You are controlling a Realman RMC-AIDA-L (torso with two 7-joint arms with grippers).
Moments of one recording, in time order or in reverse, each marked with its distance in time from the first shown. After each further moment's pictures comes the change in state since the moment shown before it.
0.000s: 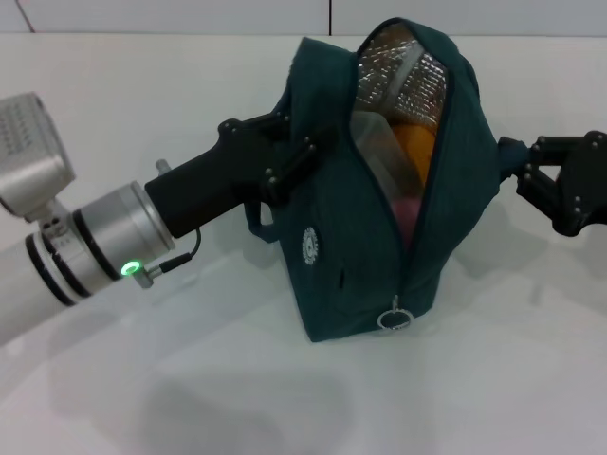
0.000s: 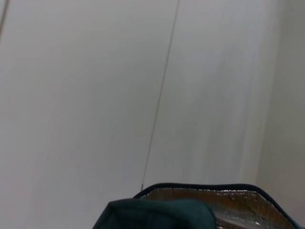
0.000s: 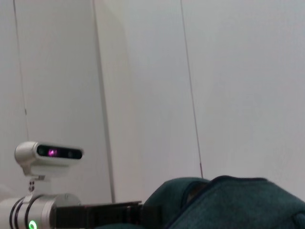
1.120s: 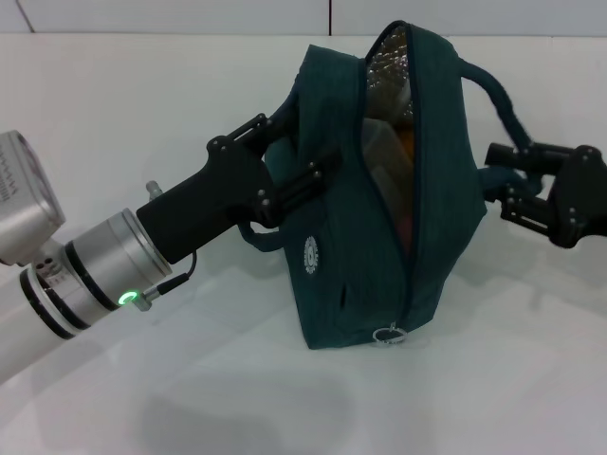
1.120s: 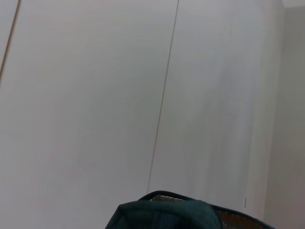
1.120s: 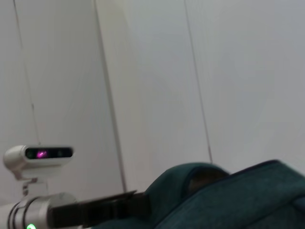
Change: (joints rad) left arm 0.018 -0.004 -0.007 -0.110 -0.053 0.077 0.160; right arm -0.005 0.002 0.005 -0.034 -0.066 0.003 0.095
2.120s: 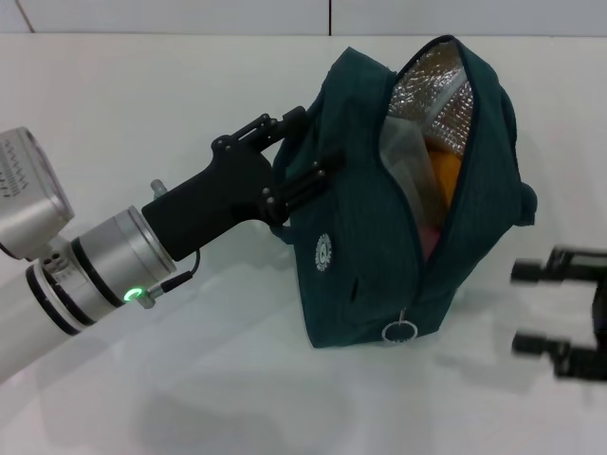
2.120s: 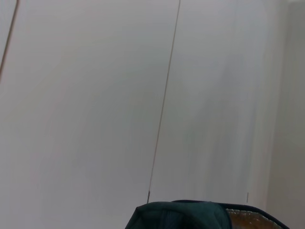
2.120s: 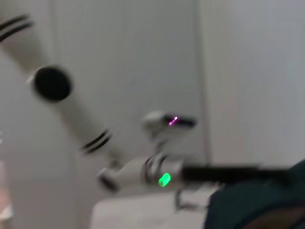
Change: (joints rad) left arm -0.015 0.000 0.000 -0.012 -0.001 -0.023 0.001; right arm -0.073 -0.005 0.200 -0.055 -0.340 -0.344 -0.123
